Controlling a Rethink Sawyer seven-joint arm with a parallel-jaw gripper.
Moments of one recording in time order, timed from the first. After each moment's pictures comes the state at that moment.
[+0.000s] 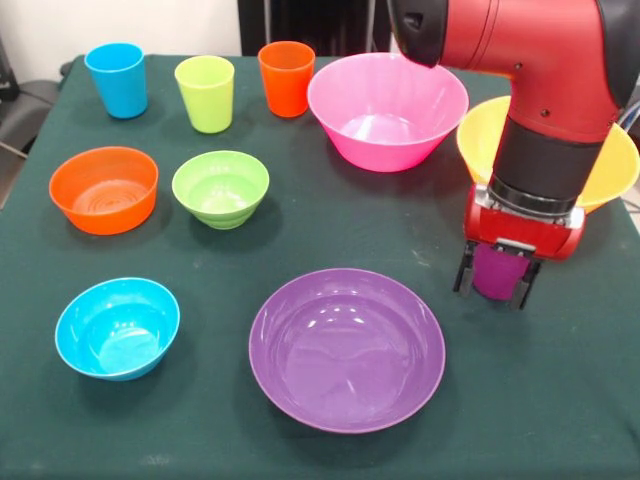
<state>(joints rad) 0.16 -0.17 -0.25 1.13 0.20 0.38 2.02</state>
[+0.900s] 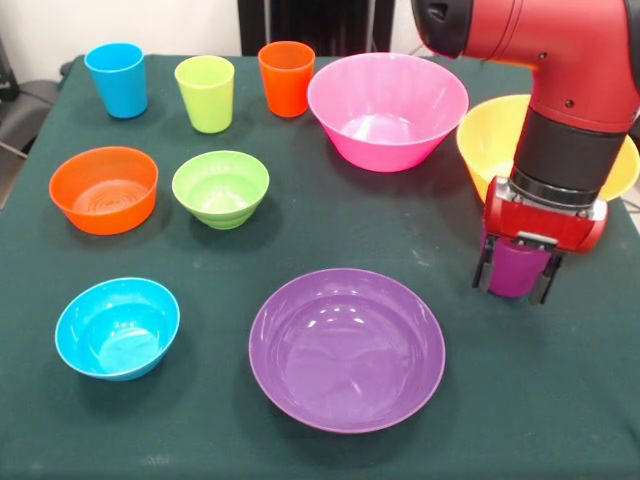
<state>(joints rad) 0.20 -0.18 -0.26 1.14 0.22 0.39 2.02</state>
